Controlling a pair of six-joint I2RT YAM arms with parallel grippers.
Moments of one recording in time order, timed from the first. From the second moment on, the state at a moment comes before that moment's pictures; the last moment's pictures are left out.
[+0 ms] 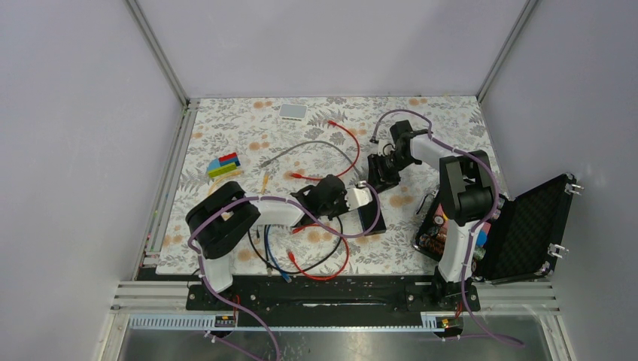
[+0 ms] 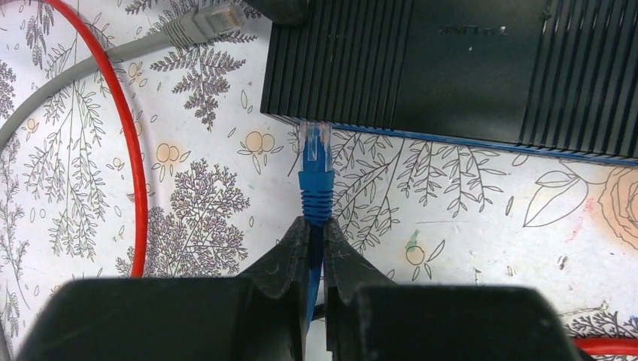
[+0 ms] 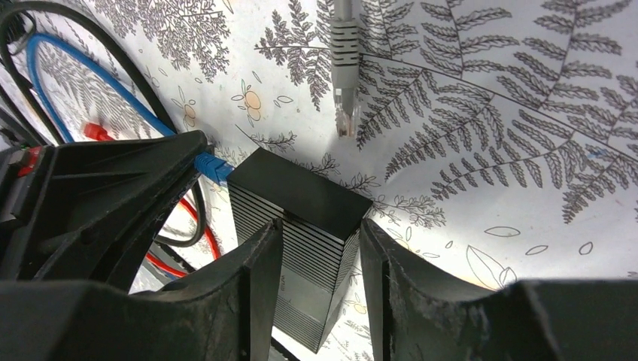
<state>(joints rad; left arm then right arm) -0.91 1.83 0.92 0.21 0.02 0.45 0.23 2.00 1.36 -0.76 -0.58 0.01</state>
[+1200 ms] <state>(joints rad) -0.91 1.86 1.02 0.05 -0.02 0.29 0.24 1.91 1.17 -0.47 -0.57 0.26</state>
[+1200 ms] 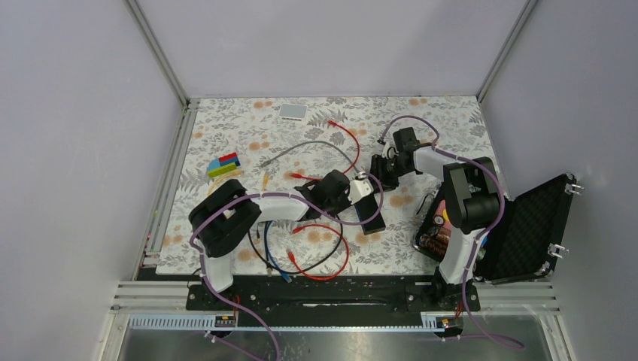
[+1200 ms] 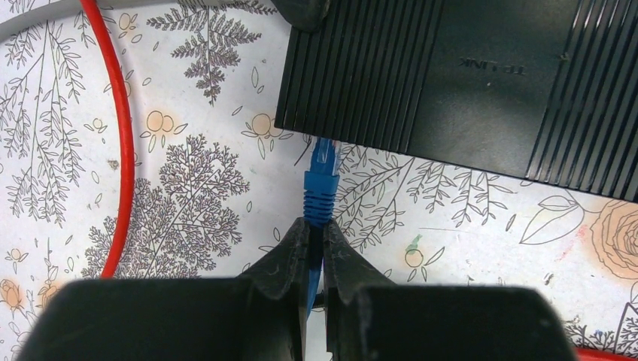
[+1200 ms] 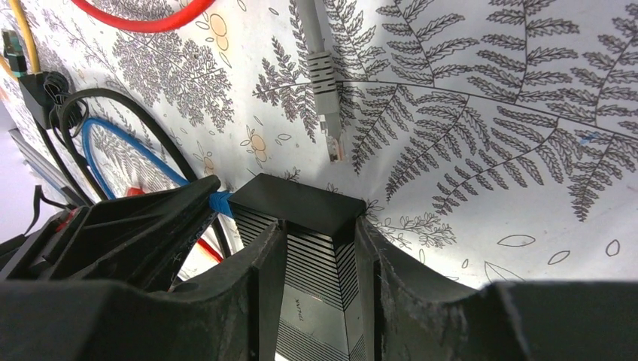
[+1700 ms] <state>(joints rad) -0.92 1.89 1.10 -0.05 -0.04 0.19 0.23 1.81 0.98 -0.22 -0.53 0.43</state>
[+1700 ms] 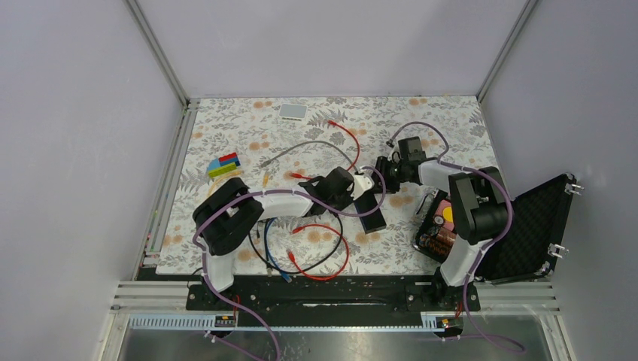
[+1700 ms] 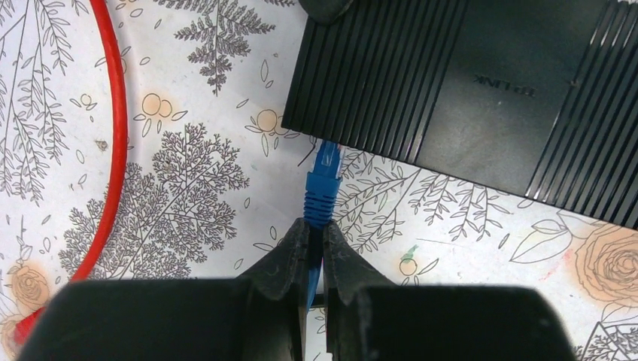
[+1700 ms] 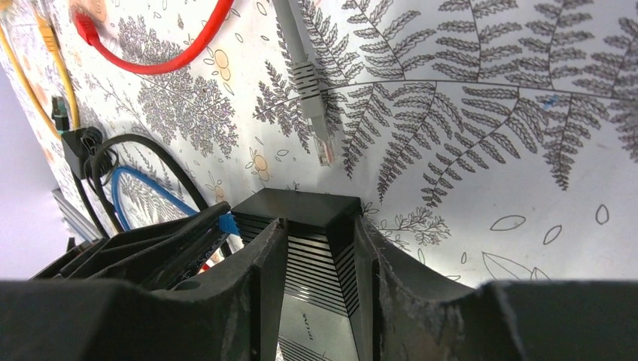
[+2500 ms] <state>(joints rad) -0.95 1.90 1.12 -0.06 -0.04 0.14 0.22 1.74 0.77 0.15 -0.48 0.63</state>
